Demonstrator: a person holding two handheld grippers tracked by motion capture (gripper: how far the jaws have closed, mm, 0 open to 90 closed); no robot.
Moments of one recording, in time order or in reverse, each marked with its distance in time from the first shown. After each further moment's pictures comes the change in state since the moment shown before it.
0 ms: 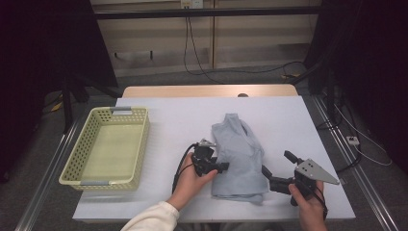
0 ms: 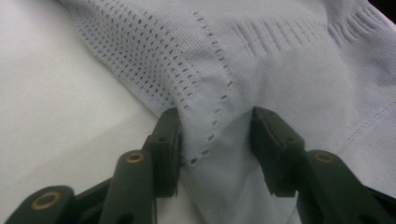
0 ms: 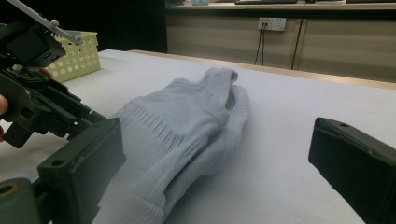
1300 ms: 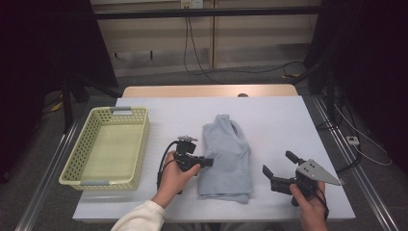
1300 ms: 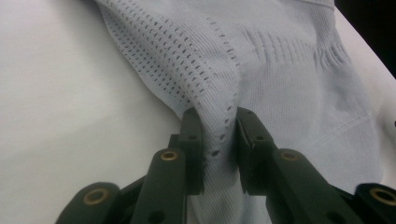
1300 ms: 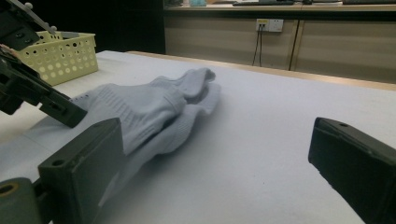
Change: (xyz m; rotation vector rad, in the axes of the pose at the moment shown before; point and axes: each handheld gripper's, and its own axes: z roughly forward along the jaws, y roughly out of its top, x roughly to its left) left arm 0.035 -0.001 -0.048 0.009 -0.022 -0.126; right arm -0.001 0.000 -0.003 -0.002 -0.008 -0.001
